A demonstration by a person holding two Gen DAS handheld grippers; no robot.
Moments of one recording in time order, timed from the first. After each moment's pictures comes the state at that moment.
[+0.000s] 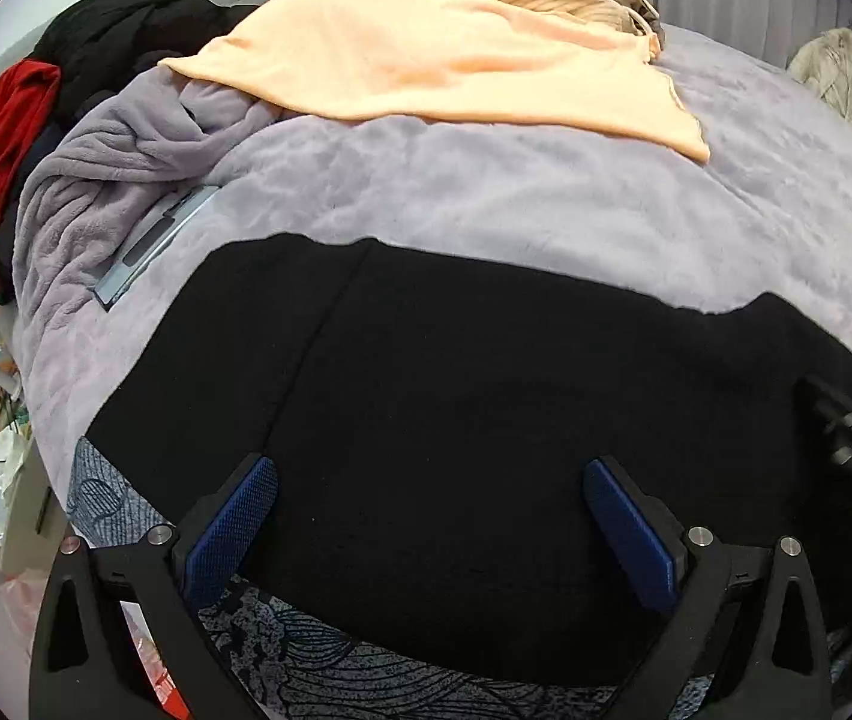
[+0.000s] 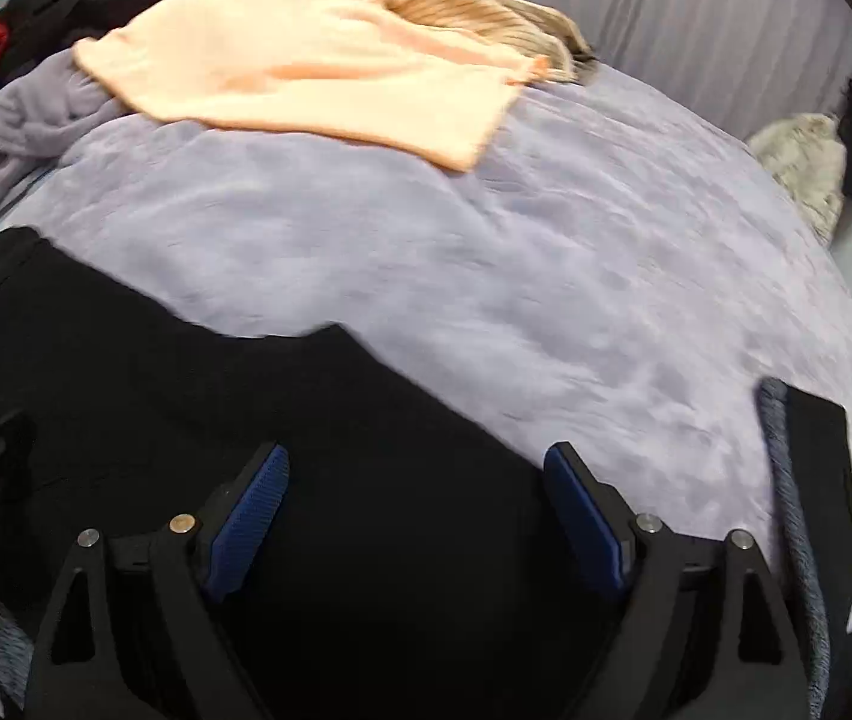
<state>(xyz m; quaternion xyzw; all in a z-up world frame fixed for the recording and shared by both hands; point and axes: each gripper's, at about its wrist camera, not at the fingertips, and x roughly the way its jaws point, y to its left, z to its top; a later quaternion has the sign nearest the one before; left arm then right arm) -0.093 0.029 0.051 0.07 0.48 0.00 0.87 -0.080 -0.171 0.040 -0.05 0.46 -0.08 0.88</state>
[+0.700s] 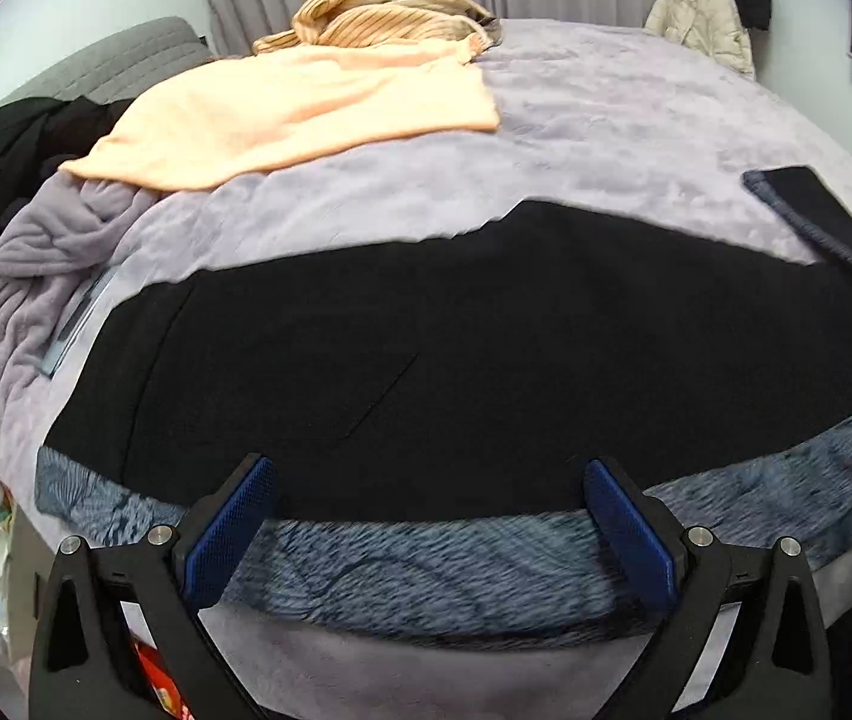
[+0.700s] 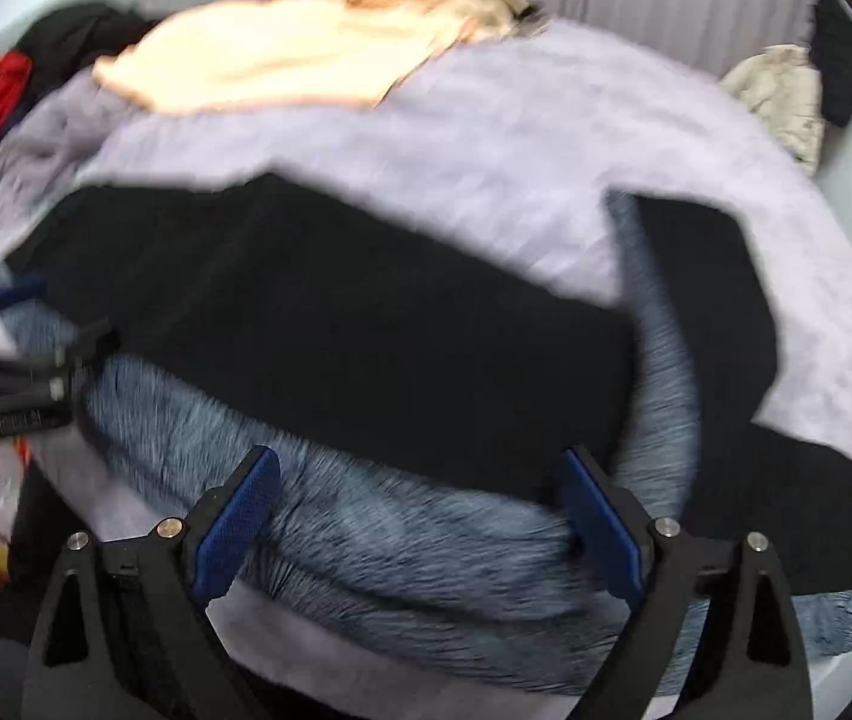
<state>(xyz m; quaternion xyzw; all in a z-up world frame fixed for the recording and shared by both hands) -0.178 -0.031 0.069 0.14 0.44 -0.15 0.88 -0.234 -0.239 0.083 0.01 0.45 -0.06 0.89</state>
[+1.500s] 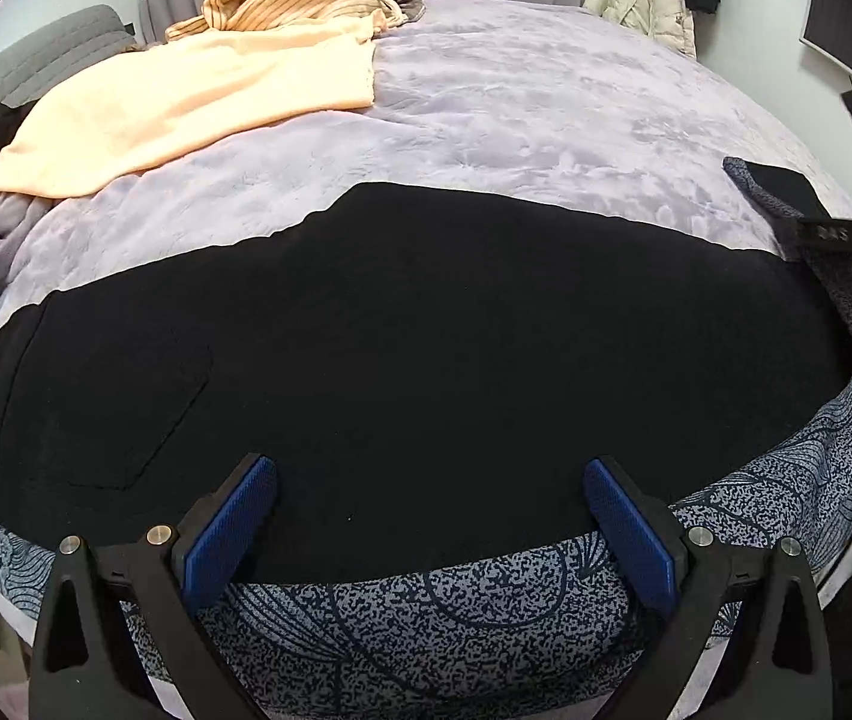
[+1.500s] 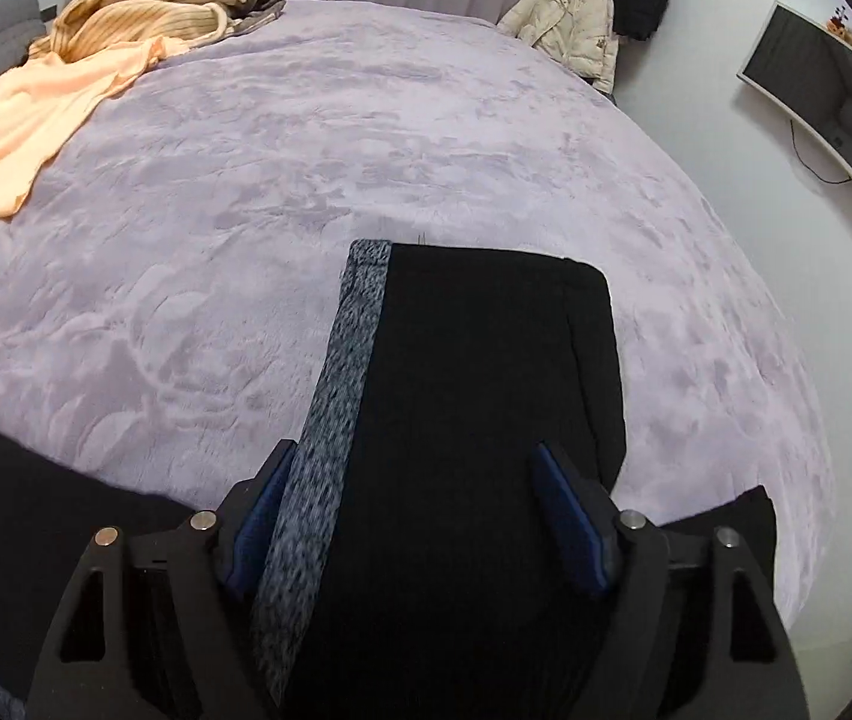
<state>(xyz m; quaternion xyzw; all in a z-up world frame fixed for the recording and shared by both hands) -0.180 -0.088 0.044 0.12 0.47 -0.22 0.84 -0.162 -0.398 0.061 0.05 0.47 -0.30 0.83</state>
